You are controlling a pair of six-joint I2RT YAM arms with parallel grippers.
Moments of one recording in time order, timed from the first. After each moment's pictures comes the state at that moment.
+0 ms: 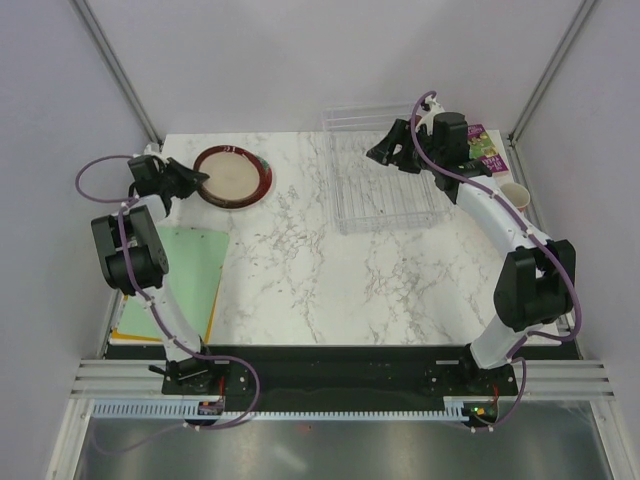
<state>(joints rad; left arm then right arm) 0.32 2.00 1.29 0.21 0.54 -0.64 0.22 1.68 1.43 -0.14 -0.38 0.53</state>
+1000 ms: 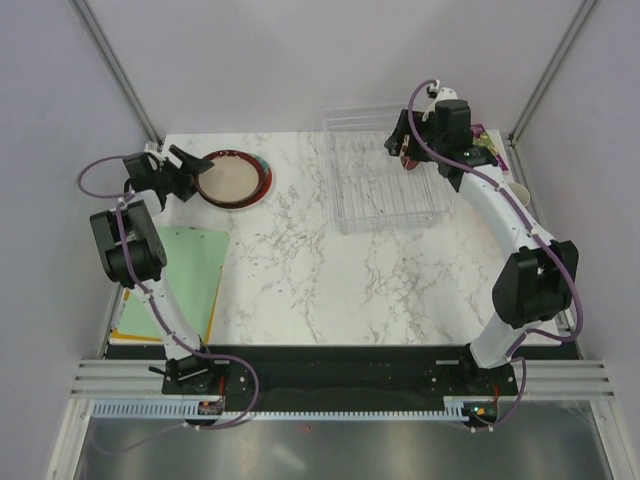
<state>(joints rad) 0.36 2.11 1.40 0.17 0.68 -0.72 0.22 1.69 1.55 -0.31 -0.14 0.37</state>
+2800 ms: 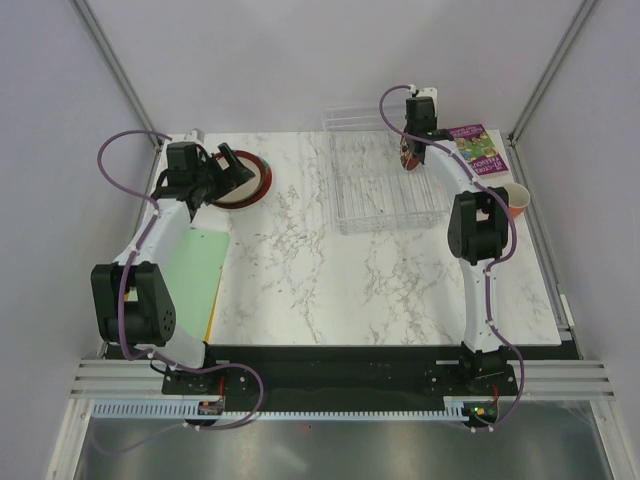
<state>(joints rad) 0.01 1.55 1.20 -0.23 0.27 -0.51 0.19 2.36 2.14 -0.36 0.47 0.05</state>
